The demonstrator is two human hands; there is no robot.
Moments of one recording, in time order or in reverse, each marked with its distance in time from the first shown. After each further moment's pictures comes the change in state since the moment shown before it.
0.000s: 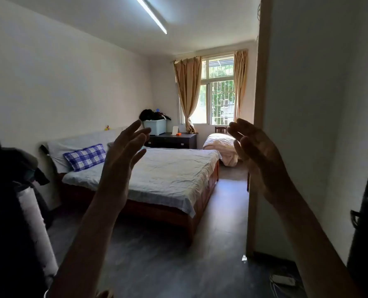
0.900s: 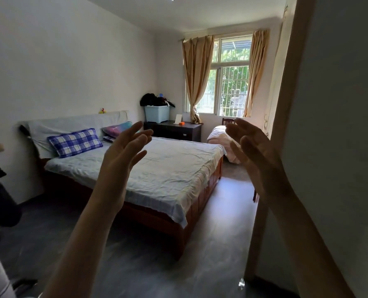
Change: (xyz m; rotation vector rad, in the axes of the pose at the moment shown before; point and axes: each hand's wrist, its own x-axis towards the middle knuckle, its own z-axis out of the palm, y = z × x) left_hand 0.211 -0.251 0.087 0.003 0.134 -0.123; right_hand 0.207 0.263 -0.100 0.005 -0.077 0.066
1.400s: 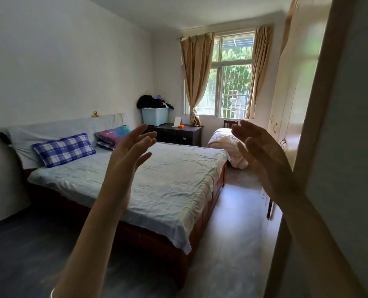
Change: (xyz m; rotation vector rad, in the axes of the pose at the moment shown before) left_hand 0.188 -0.138 -0.001 -0.003 -0.013 -0.016; right_hand 0.163 0.159 -0.013 0.003 0.011 0.020
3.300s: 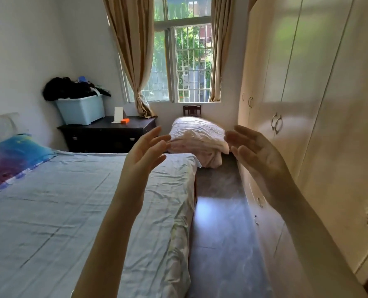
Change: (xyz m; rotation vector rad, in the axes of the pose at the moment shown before) left_hand 0.767 -0.605 0.296 -0.113 -0.300 -0.145; right_hand 0.626 0.641 -0.287 -0.040 0.219 0.137
